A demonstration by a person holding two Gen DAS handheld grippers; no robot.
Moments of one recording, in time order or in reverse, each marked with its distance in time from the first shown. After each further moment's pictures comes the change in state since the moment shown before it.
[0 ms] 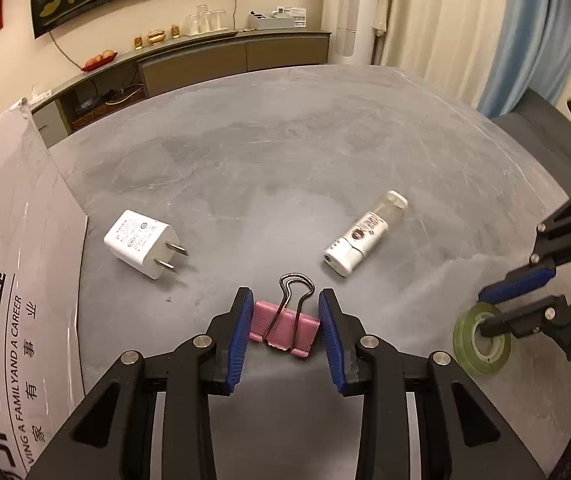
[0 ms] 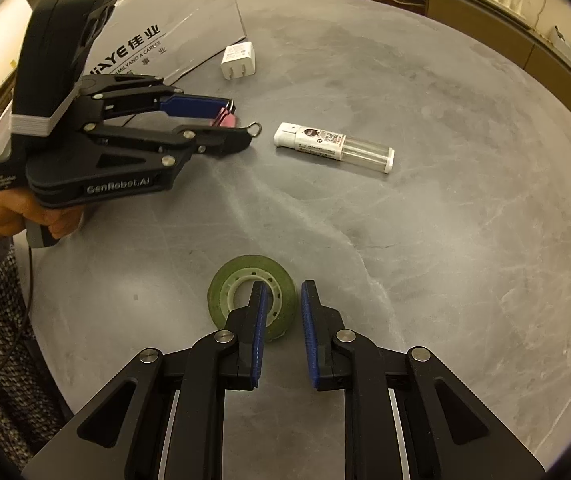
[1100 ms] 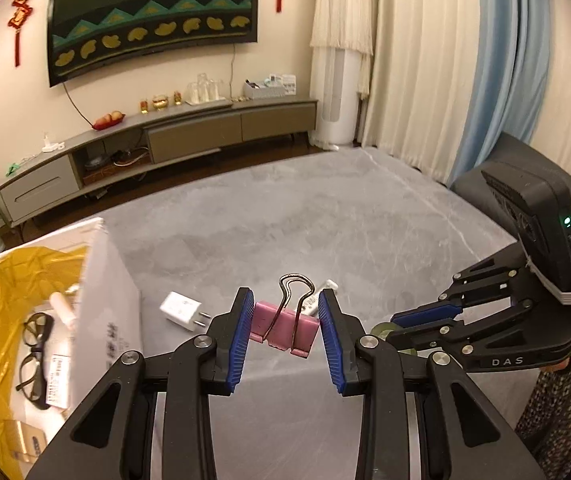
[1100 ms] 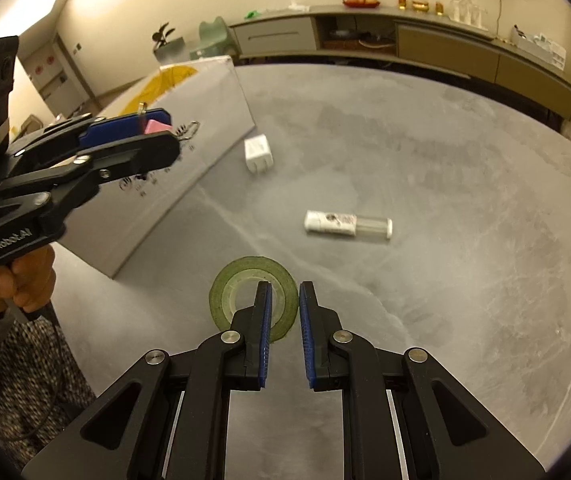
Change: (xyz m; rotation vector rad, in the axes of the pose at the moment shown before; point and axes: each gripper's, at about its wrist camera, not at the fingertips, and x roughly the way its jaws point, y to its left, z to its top) left arm -0.120 -0.003 0.032 -0.020 -0.246 -0.031; right arm -0.070 0.029 0.014 0.145 -0.234 0.027
